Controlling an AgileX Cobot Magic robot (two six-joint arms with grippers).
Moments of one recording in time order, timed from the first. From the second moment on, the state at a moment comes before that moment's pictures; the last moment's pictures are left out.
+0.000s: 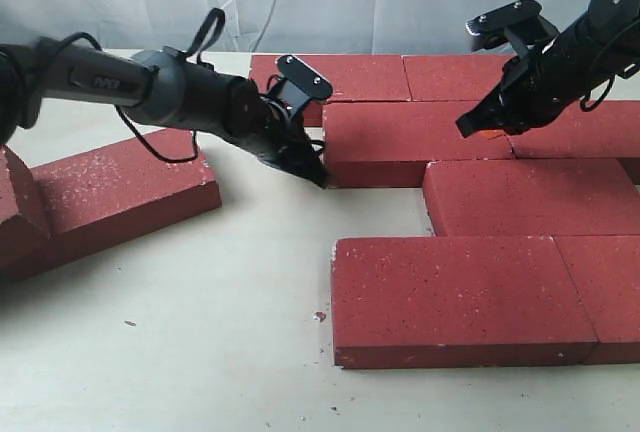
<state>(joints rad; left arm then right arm) -0.54 2.25 -1.45 -0.24 0.18 0.45 0.12 1.88 -1.23 0.30 0.56 -0.61</state>
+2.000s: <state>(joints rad) -0.35 2.07 -1.45 0.08 0.63 0.20 0.22 1.88 -1.23 0.42 0.53 -0.67</state>
